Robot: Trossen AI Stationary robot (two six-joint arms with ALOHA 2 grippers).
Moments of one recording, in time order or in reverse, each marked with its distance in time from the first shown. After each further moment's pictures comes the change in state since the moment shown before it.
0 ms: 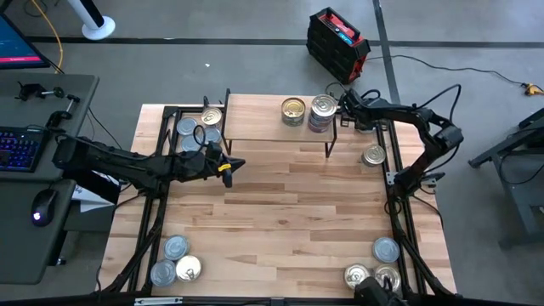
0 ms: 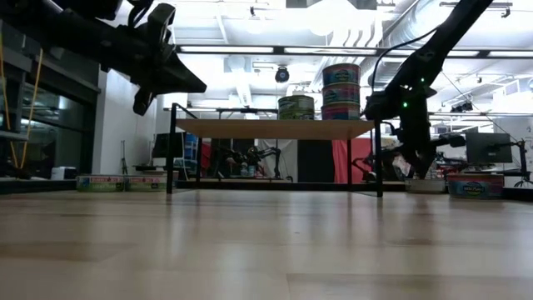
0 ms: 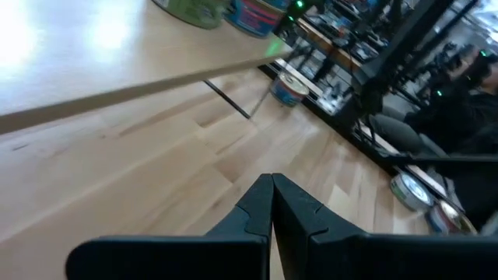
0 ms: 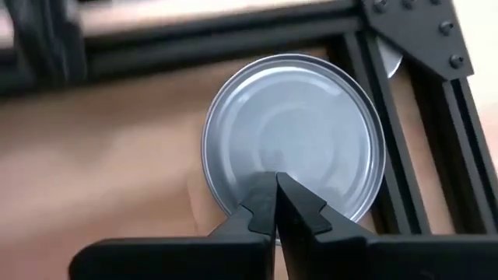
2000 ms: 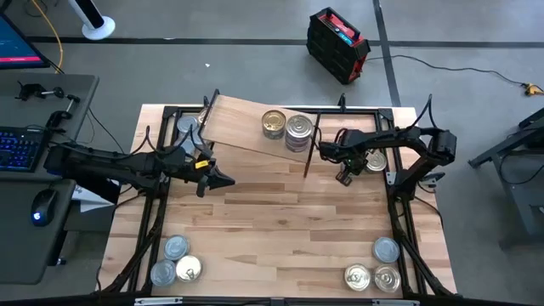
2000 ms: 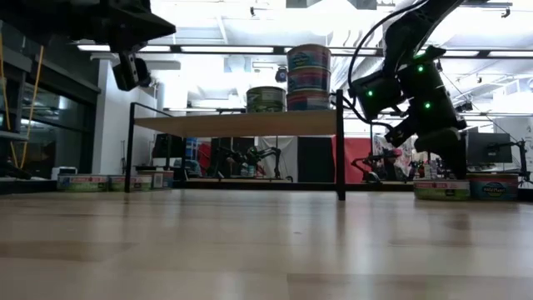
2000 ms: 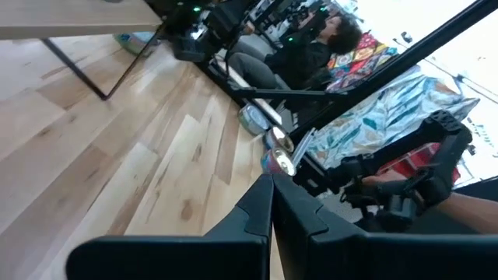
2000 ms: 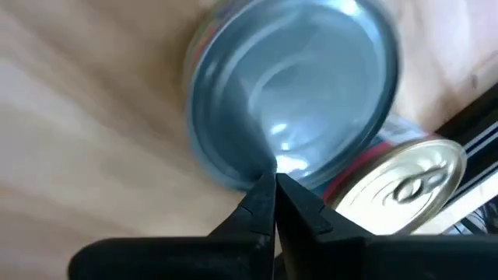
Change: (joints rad) left arm -0.001 -0.269 0.000 -0.159 0.485 -0.154; right arm 0.630 -0.020 -0.006 -0.535 -0.261 -0.319
